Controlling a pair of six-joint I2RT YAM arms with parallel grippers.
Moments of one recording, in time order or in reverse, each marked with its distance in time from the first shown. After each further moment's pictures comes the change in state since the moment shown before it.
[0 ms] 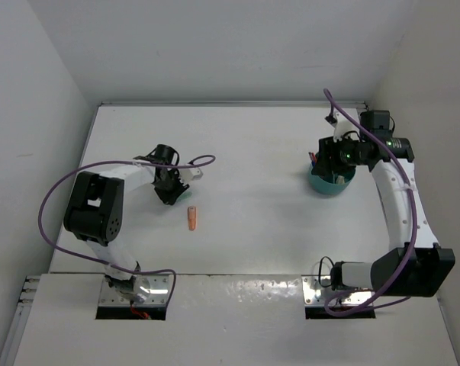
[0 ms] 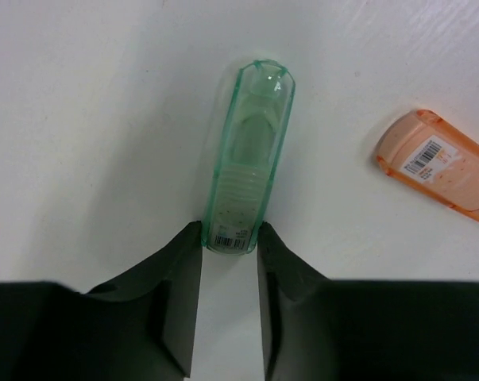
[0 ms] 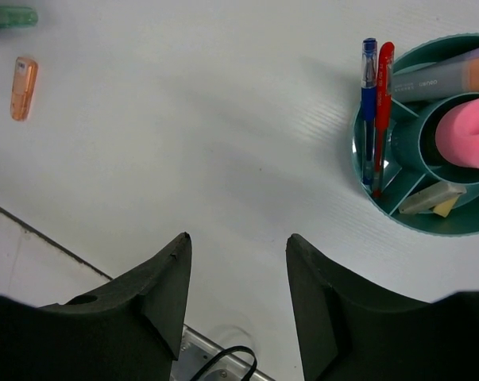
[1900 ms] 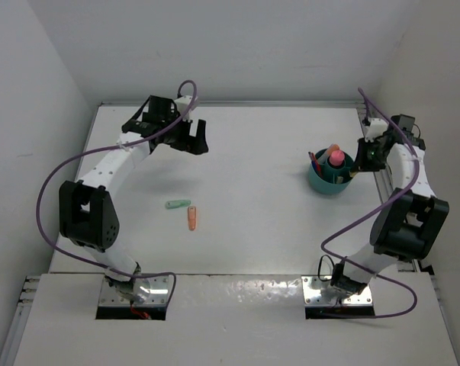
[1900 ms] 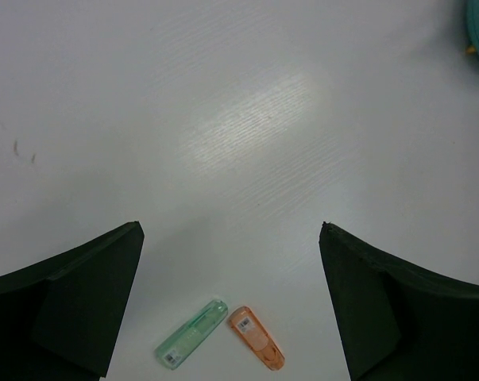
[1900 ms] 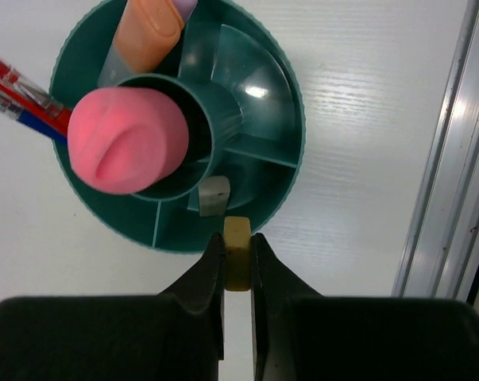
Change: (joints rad) left arm -0.039 -0.065 0.459 0.019 0.194 -0.715; right arm -0.318 0.282 -0.043 0.230 0.157 -0.066
